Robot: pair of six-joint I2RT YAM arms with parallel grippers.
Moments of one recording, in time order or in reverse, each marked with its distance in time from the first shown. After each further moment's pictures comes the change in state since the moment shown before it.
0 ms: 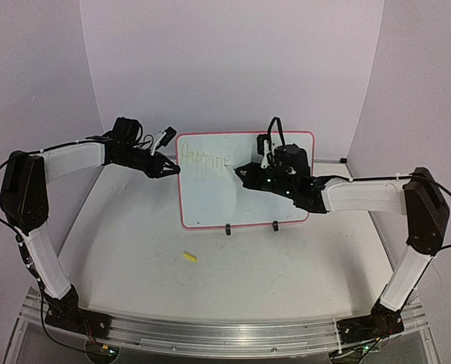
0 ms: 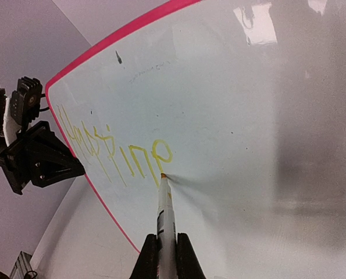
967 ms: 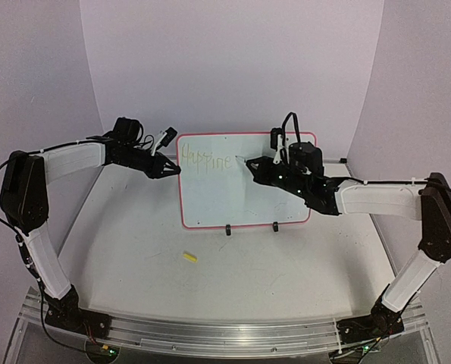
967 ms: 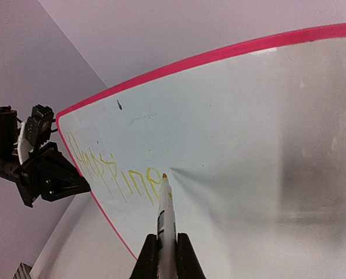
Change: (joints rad) left arm -0.005 0.000 0.000 -0.001 0.000 0.008; right arm -0.021 -0.107 -0.082 0.051 0.035 -0.016
